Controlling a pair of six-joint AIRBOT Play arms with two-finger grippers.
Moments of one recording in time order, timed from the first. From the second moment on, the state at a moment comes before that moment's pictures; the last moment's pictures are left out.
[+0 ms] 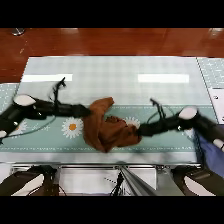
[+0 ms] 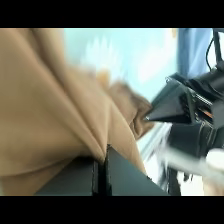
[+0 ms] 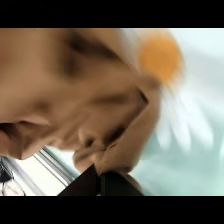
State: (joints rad) left arm -0.07 -1.11 0.70 0.39 -1.15 -0.91; right arm 0.20 -1.11 0.61 -0.68 1.14 1.23
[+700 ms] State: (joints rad) left arm 0.21 -0.76 1.71 0.71 -1.07 -1.17; right arm 0.06 -0.91 2.09 -1.14 1.33 1.45
